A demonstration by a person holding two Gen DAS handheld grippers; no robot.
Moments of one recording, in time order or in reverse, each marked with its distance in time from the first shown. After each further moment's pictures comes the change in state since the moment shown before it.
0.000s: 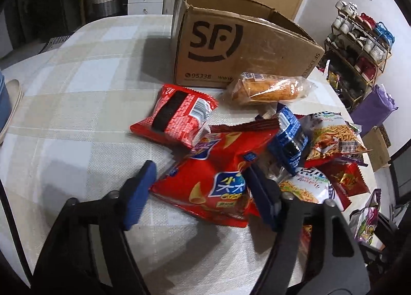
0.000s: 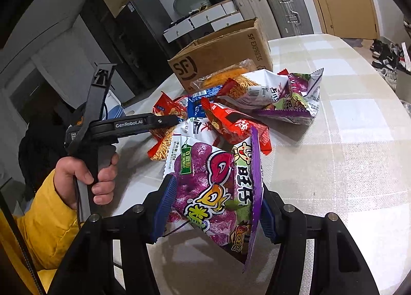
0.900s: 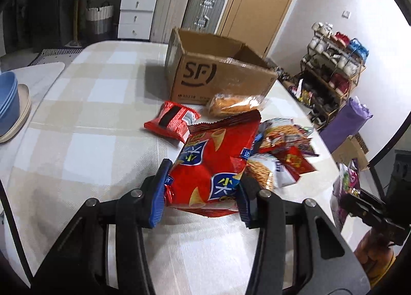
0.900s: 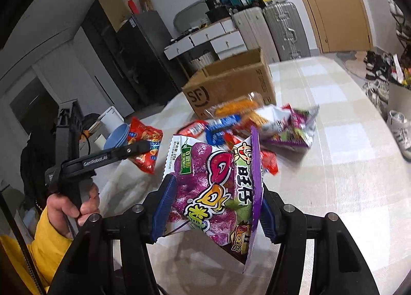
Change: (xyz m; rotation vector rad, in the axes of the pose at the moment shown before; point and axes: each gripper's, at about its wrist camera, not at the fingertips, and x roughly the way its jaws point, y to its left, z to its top) left arm -0.109 0.019 -0.048 -0.014 -0.160 -0.146; right arm -0.045 0.041 0.022 -0.018 -0.108 -0.022
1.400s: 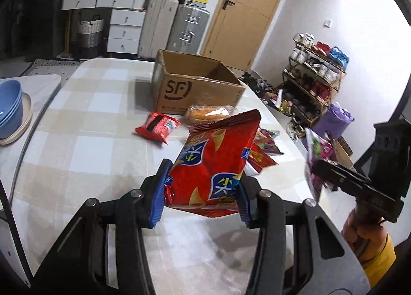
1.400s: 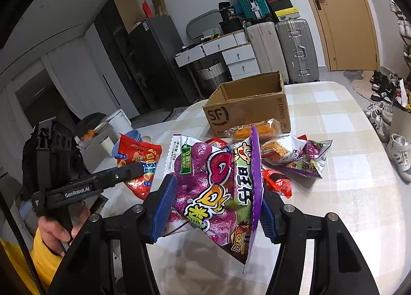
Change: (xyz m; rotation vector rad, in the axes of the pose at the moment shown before) left arm -0.080 -0.022 -0.021 0.032 -0.072 -0.086; right arm -0.016 0.034 0.016 -0.059 -0.039 0.010
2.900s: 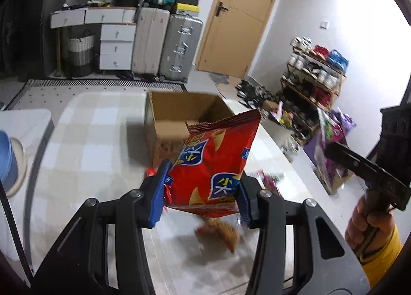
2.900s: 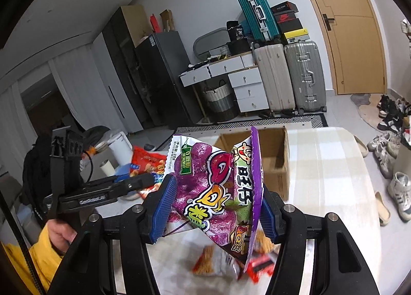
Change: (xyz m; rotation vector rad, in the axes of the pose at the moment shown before) left arm 0.022 -0.015 0.127 0.059 -0.034 0.021; right arm 0.020 -0.018 0.133 -0.047 -0.085 0.036
